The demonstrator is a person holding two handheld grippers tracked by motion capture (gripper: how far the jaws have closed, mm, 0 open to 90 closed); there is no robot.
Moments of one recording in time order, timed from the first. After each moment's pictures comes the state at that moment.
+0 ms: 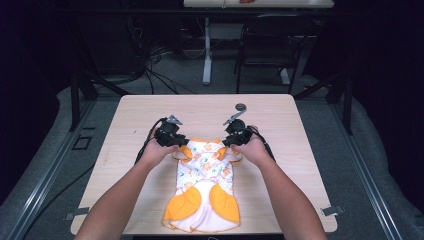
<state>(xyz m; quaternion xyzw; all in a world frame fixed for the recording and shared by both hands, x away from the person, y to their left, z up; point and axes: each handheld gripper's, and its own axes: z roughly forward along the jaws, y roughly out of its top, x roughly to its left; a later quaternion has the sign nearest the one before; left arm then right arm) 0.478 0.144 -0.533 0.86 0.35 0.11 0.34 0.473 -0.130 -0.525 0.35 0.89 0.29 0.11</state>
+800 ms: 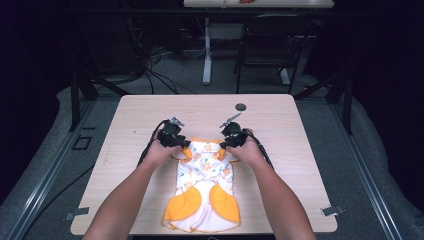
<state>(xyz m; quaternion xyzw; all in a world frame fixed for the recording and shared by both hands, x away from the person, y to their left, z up) 0.490 0.141 -0.559 0.87 0.36 0.11 0.33 0.484 -0.118 -0.552 0.37 0.88 0.26 0.11</state>
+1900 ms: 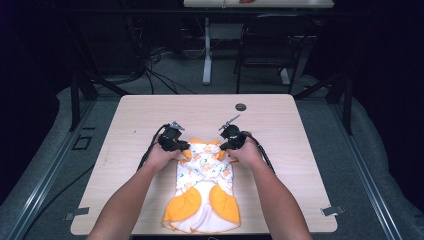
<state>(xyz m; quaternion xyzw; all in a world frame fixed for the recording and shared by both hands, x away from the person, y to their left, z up) 0.483 0.141 -0.570 0.86 0.37 0.09 0.33 0.483 -0.116 -0.559 0.36 0.89 0.26 0.07</state>
